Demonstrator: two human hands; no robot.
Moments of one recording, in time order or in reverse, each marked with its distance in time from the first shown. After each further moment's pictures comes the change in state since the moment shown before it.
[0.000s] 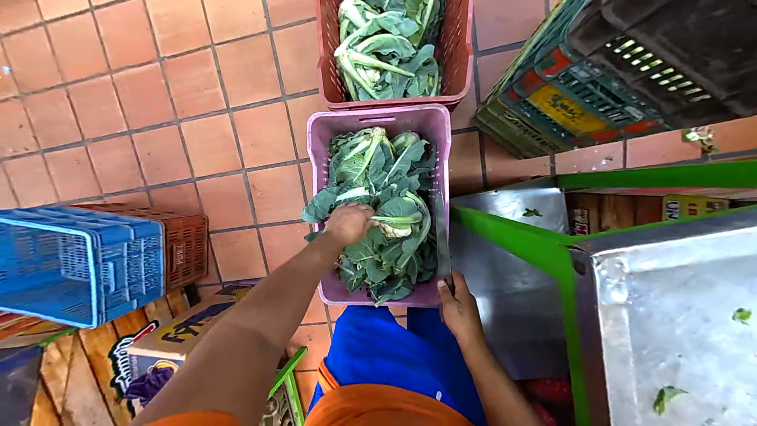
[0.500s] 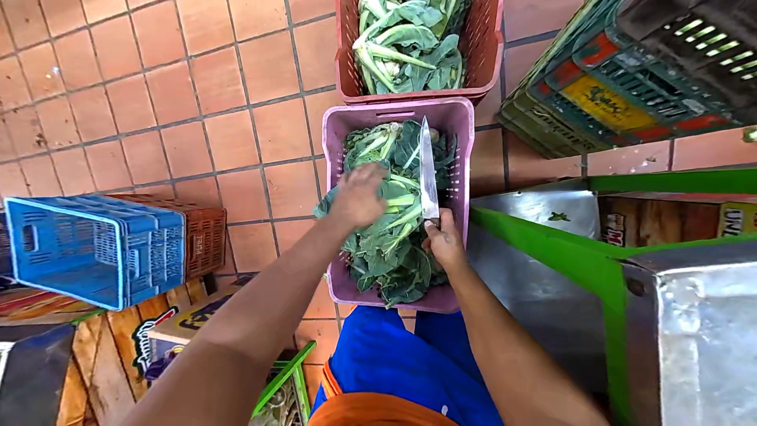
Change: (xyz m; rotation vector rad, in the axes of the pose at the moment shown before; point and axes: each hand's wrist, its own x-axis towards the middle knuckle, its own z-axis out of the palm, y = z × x) left_hand 0.003 0.019 -0.072 -0.122 0.099 -0.244; right_hand 0.120 -0.086 0.043 0.164 -0.096 -0.190
